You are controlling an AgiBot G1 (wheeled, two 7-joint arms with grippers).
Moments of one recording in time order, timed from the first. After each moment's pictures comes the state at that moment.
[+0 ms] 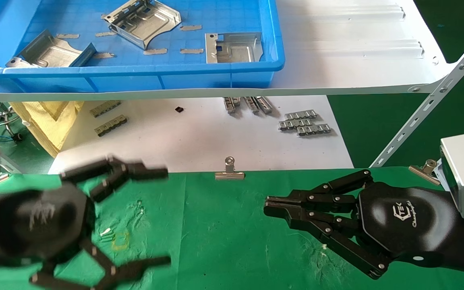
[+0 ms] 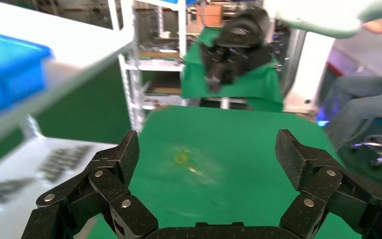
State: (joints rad) left arm -1.17 0.64 0.29 -1.24 0.78 1.48 -0.18; right arm 1.09 -0.57 -0.38 1.25 -0.65 -1.45 0.13
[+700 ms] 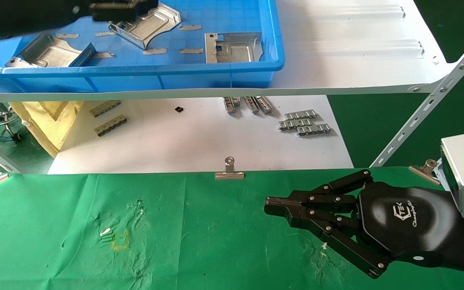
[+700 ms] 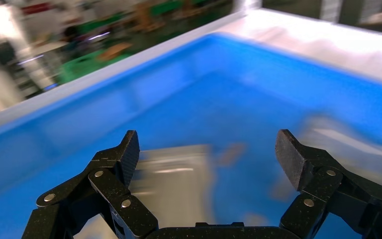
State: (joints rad) left arm -1.89 1.03 0.46 -0.42 1.24 1.10 -0.09; right arm 1.09 -0.57 -0.38 1.25 -0.65 -1.45 0.13
